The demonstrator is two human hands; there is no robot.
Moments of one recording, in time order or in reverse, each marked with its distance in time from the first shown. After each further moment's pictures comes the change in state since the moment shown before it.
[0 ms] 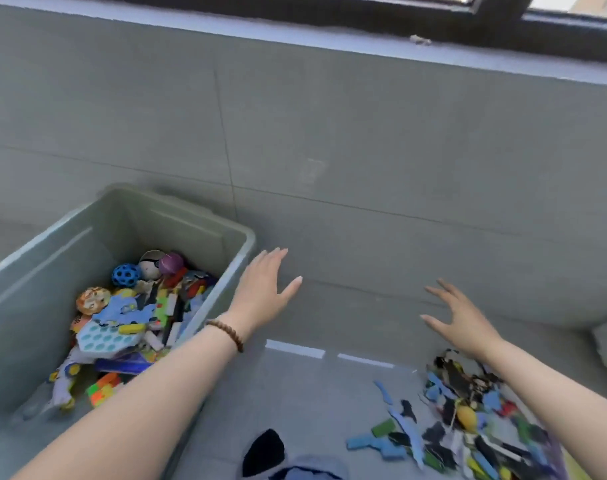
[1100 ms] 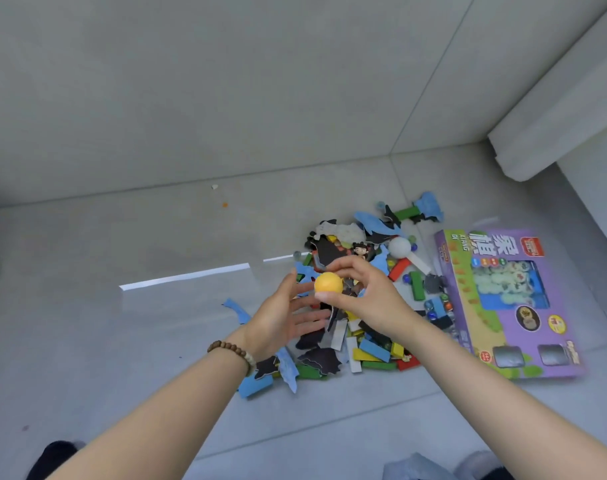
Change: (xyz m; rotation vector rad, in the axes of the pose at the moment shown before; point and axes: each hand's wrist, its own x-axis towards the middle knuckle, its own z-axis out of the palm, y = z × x) left_hand -0.022 0.133 0.410 -1.185 -0.842 -0.829; right_hand -0.026 0.238 0.154 0.886 -0.045 0.161
